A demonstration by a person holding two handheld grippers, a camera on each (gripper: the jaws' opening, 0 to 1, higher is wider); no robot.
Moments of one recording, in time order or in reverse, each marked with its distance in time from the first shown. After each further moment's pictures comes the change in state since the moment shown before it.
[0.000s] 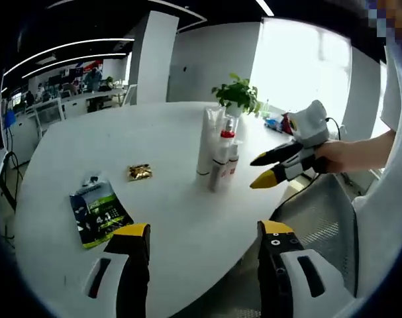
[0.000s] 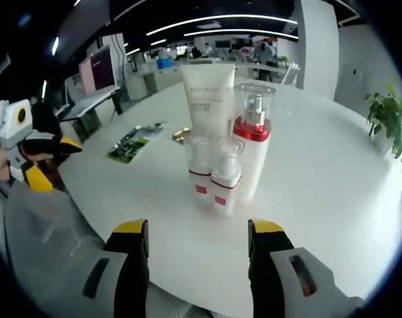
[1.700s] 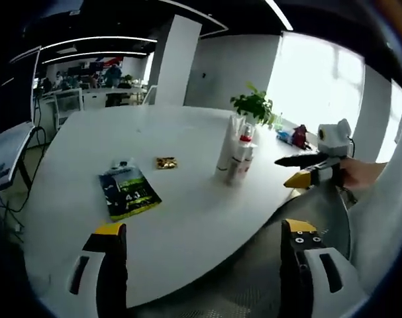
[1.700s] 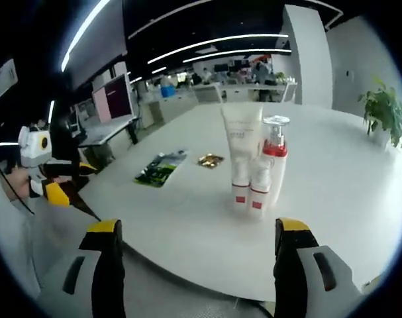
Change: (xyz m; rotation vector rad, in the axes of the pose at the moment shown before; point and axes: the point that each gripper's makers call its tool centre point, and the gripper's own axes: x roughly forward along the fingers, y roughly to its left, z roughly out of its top) left arm -0.051 0.020 0.000 -0.041 -0.072 0.081; right arm -0.033 0.052 0.015 0.079 -0.179 0.049
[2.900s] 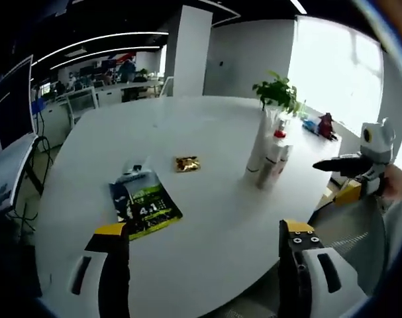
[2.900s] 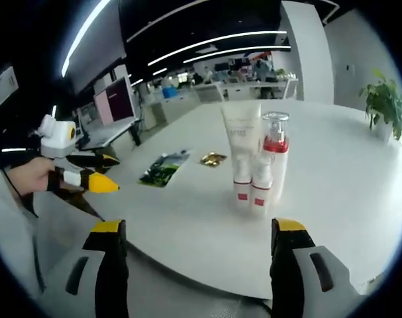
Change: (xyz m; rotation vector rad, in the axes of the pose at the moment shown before) left arm 0.065 0.035 -0.002 -0.007 0.138 0.139; right arm -0.001 0.005 -0.003 0.018 0.013 0.028
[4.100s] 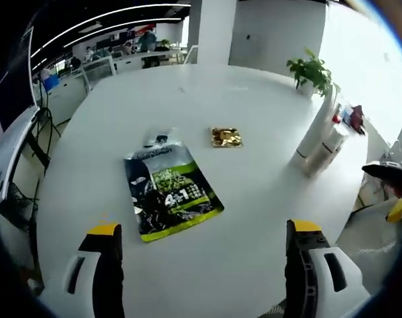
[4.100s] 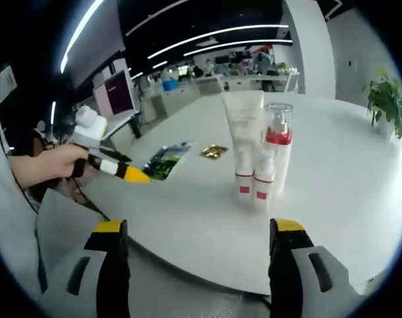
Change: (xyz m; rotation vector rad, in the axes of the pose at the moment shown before) left arm 0.056 0.067 -0.032 -0.096 0.223 0.168; right arm 0.003 0.000 -0.008 0.006 0.049 0.007
